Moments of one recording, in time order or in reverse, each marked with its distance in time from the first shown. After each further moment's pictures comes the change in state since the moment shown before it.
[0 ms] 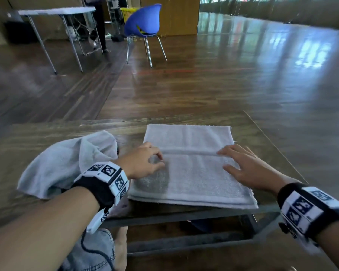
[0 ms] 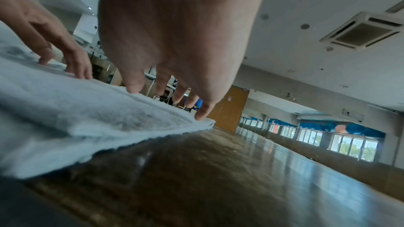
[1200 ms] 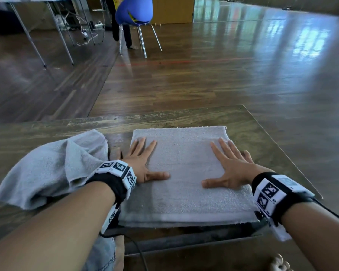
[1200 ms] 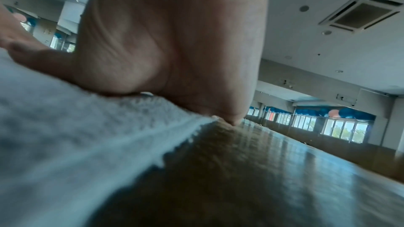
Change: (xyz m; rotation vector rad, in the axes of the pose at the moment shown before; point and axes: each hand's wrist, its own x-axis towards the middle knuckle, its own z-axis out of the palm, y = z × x) left_hand 0.039 -0.016 0.027 0.140 -0.246 -0.213; right_hand 0.038 0.004 0.022 -0.168 -0.418 0.230
